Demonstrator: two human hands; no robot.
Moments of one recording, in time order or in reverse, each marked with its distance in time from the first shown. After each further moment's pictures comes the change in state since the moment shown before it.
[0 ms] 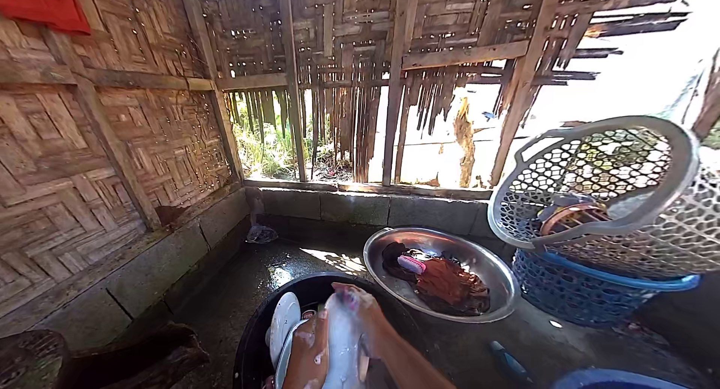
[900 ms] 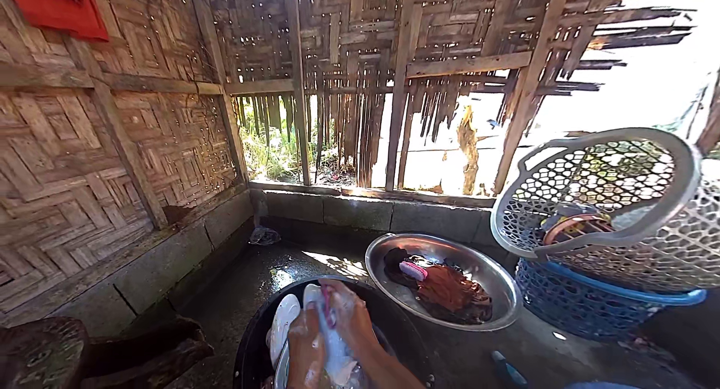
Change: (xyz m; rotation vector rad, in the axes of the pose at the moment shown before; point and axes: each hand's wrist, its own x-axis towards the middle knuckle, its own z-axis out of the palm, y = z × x) left_hand 0.011 -0.005 0.015 -0.190 0.268 -0.071; right_hand -0.004 -0.004 0.026 -0.314 0.078 -0.351
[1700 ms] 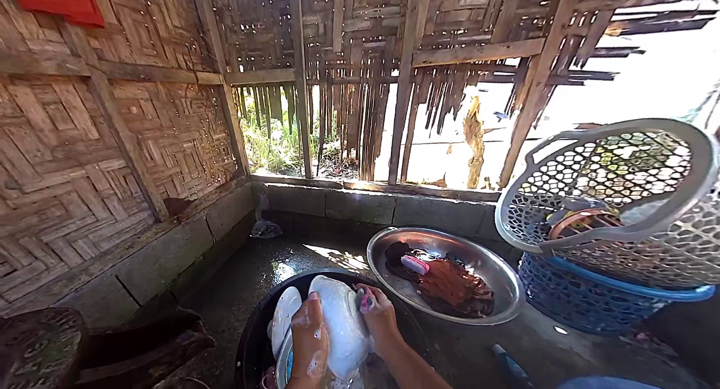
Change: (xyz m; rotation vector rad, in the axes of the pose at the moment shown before) left_hand -0.002 0.006 0.007 -0.136 0.079 -0.023; right_hand -0.009 0.048 -0.020 0.350 0.177 0.417
